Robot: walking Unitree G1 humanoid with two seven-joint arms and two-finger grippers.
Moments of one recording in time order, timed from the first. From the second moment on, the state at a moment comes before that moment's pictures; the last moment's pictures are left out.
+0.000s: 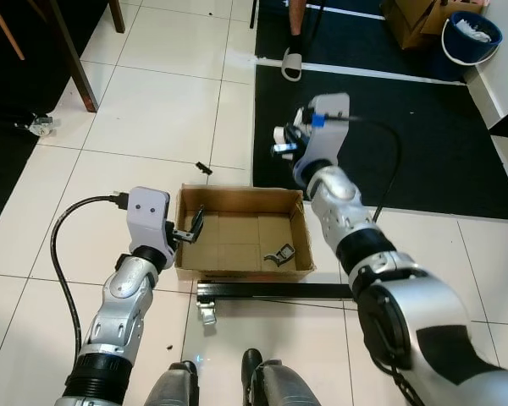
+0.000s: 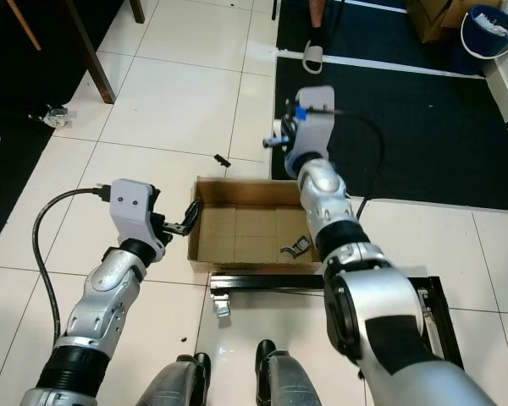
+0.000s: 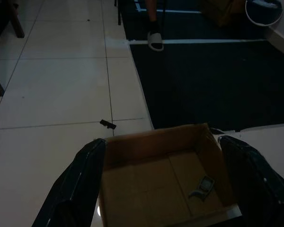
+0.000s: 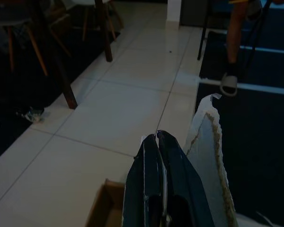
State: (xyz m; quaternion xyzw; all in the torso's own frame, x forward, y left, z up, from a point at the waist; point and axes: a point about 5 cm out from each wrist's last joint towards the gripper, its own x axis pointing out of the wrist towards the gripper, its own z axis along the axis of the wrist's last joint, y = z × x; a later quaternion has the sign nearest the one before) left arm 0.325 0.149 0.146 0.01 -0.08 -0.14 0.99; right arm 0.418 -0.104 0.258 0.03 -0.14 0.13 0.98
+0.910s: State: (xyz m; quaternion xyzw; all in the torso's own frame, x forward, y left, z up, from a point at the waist) left arm 0.334 0.146 0.149 0.01 -0.08 -0.15 0.99; right arm 0.419 -0.099 0.272 0.05 -0.16 0.14 0.98
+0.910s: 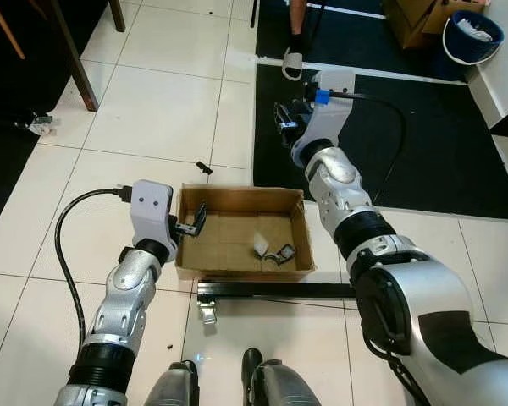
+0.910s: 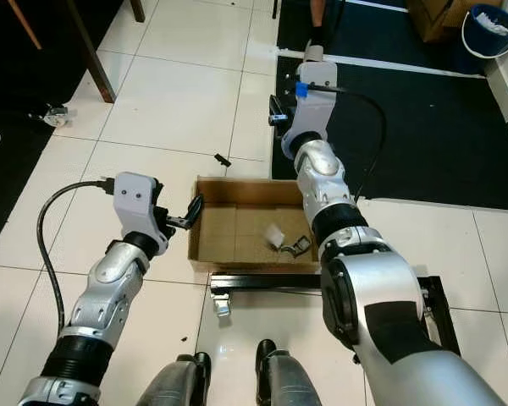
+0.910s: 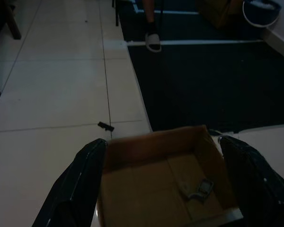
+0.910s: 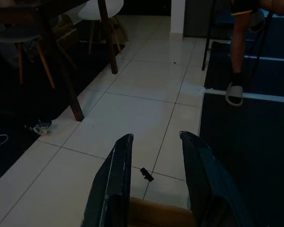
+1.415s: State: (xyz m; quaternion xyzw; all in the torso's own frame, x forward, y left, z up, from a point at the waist) left arm 0.337 0.153 0.155 0.01 -0.10 -0.12 0.99; right arm 0.404 -0.125 0.199 0.06 -0.11 0.09 0.99
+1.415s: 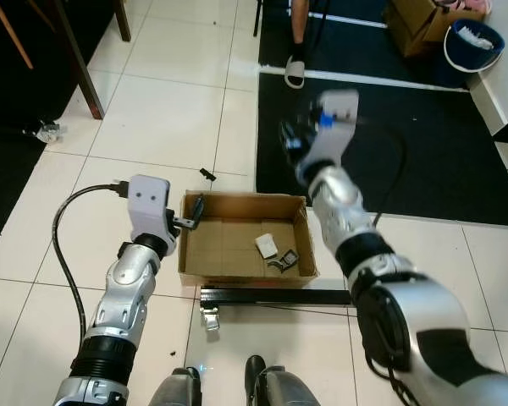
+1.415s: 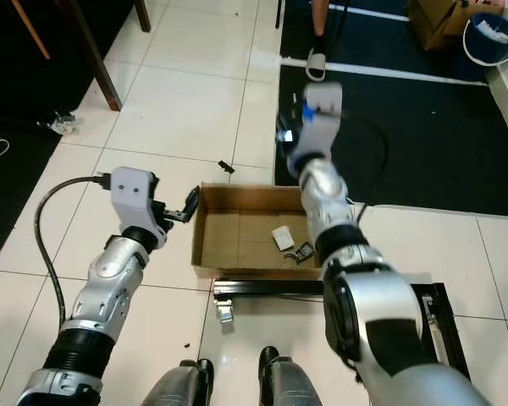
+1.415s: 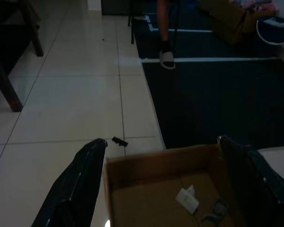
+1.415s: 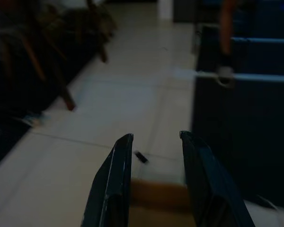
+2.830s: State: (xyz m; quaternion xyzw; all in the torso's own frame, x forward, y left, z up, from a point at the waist) left arm 0.327 0.160 0.143 -0.01 -0.10 -0.08 0.99; right arm 0.350 -0.146 0.126 0.00 -0.05 0.02 1.00
